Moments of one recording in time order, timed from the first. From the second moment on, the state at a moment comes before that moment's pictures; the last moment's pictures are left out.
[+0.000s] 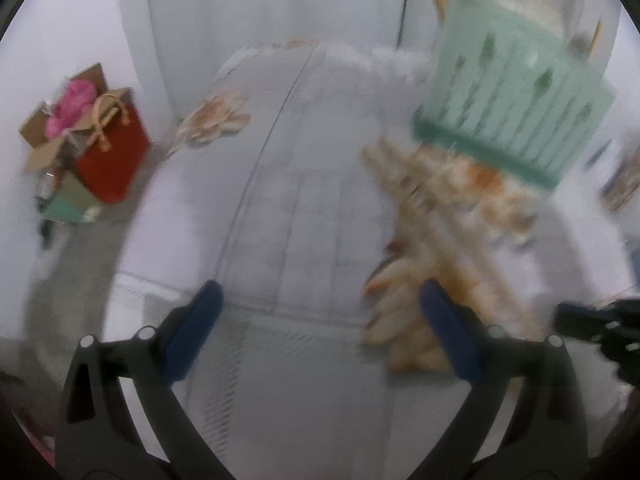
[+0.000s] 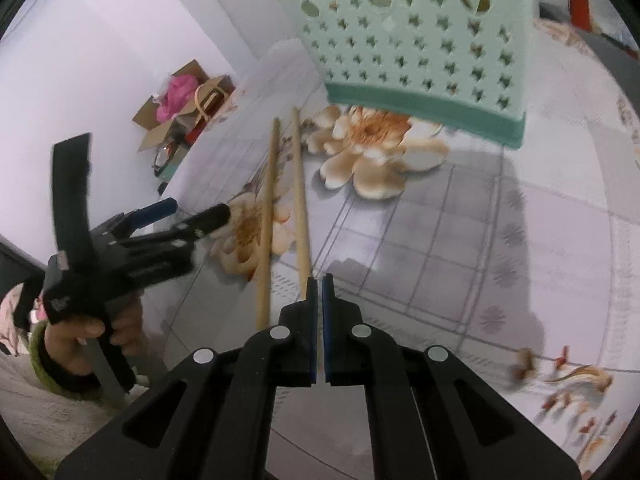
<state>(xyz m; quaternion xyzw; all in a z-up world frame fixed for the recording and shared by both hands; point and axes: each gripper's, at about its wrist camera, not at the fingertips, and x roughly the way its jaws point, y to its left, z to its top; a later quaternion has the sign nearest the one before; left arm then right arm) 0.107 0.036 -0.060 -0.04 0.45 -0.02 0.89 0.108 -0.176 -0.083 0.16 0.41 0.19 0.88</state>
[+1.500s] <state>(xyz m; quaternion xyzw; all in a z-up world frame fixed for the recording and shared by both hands) 0.092 0.016 -0.060 -0.06 0.48 -0.15 0.86 0.095 -0.179 -0.087 0.09 0.43 0.16 0.88</state>
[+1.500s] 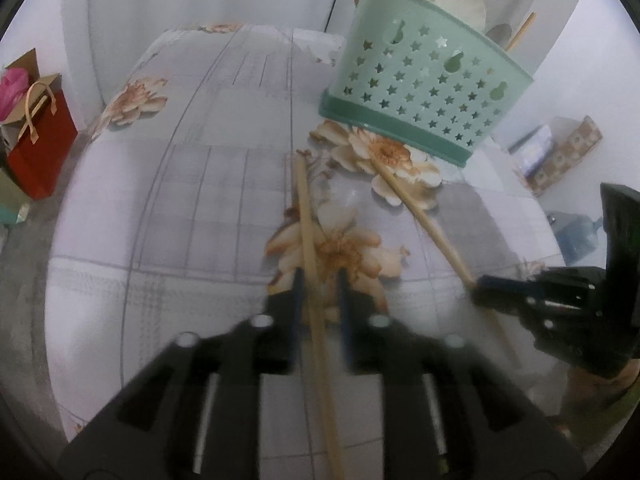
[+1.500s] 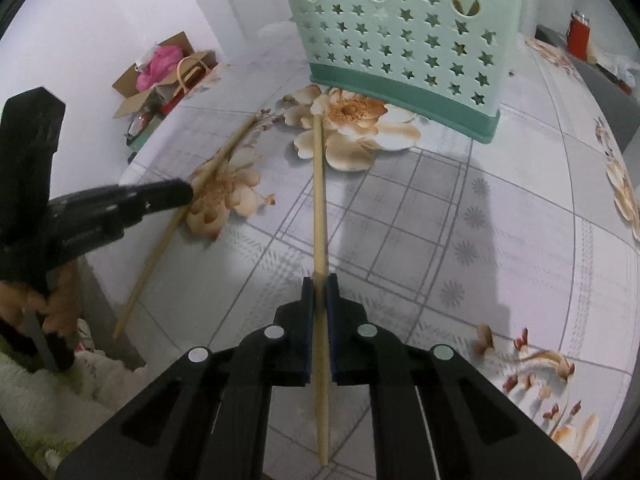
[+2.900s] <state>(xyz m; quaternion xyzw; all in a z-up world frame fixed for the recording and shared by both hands) 0.159 0.025 0.179 -0.12 0.13 -0.21 0.96 0.087 -0.212 -0.006 0.16 0.25 0.13 0.95</state>
